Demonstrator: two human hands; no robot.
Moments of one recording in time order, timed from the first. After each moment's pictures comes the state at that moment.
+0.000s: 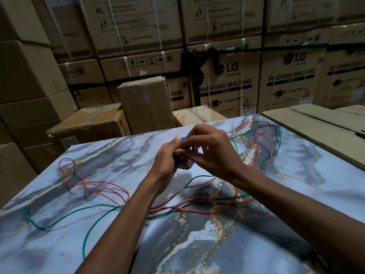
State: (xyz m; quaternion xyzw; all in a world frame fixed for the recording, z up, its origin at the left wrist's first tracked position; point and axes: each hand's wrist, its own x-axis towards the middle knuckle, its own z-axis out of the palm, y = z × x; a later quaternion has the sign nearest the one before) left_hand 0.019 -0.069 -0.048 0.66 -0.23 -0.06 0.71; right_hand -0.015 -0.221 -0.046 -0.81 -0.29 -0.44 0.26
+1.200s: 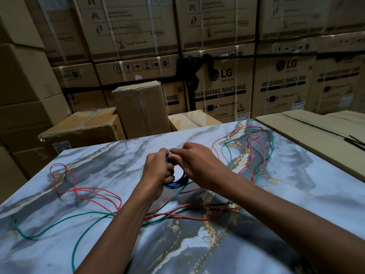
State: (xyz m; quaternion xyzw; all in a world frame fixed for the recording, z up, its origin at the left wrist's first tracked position) left_hand 0.018 -0.068 -0.045 0.69 -0.05 -0.07 0.72; right_hand -0.012 -0.204 -0.052 -0.92 -0.20 -0.29 0.18
